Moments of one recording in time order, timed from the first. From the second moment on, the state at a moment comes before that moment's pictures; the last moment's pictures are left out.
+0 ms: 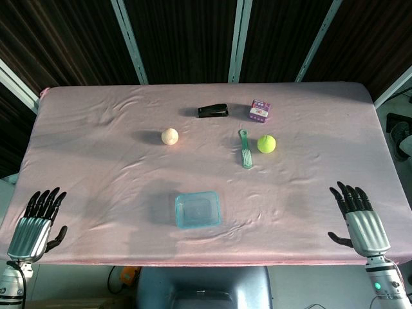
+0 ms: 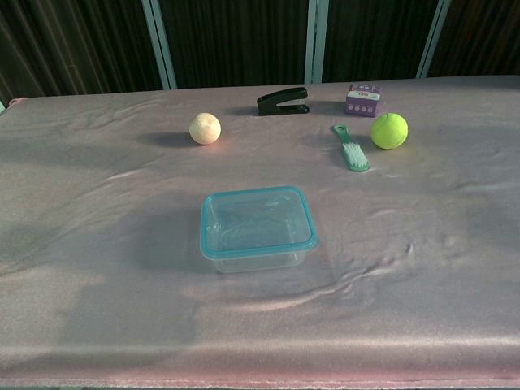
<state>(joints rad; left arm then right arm) -0.16 -1.22 0.03 -1.49 1.57 1.49 0.11 0.11 -1.15 0.02 -1.64 -1.53 1.42 -0.18</state>
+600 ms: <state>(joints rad) -0.33 -1.25 0.07 -1.51 1.78 1.35 -0.32 0.10 -1.14 0.01 -1.64 -1.55 1.43 -0.17</state>
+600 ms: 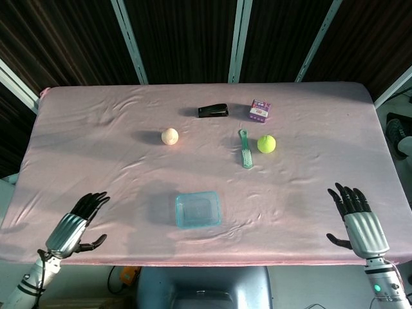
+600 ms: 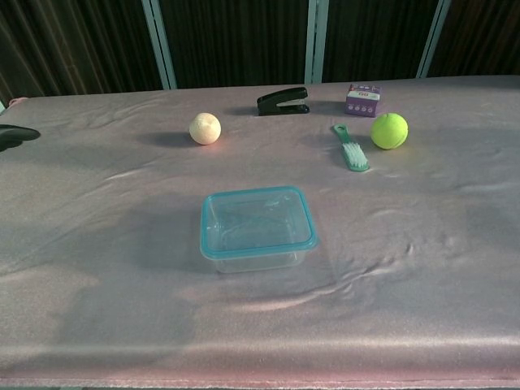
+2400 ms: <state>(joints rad) -0.70 -1.78 -0.15 -1.43 1.23 0.89 0.37 0.09 -1.08 -0.01 -1.64 -1.59 1.44 -0.05</state>
